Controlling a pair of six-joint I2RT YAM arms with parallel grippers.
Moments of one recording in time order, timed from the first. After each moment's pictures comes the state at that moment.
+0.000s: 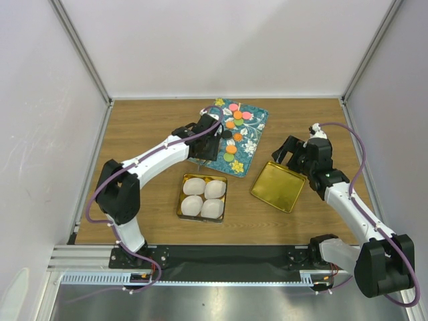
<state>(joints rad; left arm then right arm) -0.66 1.76 1.42 -0.66 -0.23 -0.38 0.20 1.08 0.70 -0.16 -0.08 0.59</state>
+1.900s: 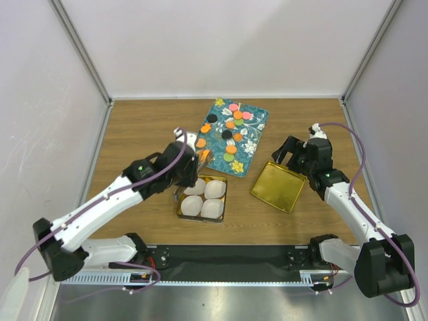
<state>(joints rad) -0.82 1.16 1.15 -0.83 -0.28 -0.46 0.20 1.08 0.70 -0.17 -0.08 0.59</state>
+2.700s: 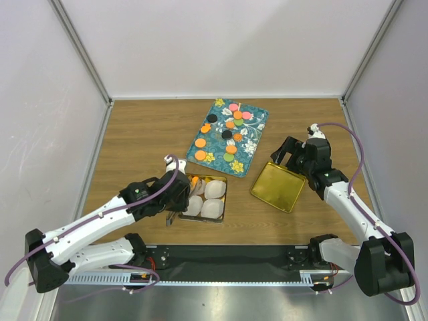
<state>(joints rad) -0.92 0.96 0.83 -0.88 -0.31 -0.67 0.21 1.09 0.70 -0.17 -0.08 0.59</state>
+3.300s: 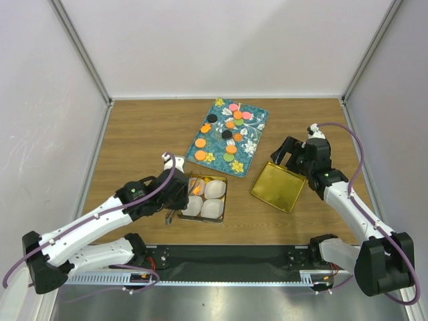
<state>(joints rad) -0.92 0.94 0.85 -0.89 -0.33 -0.67 0.21 1.09 0.70 -0.17 -0.08 0.59</state>
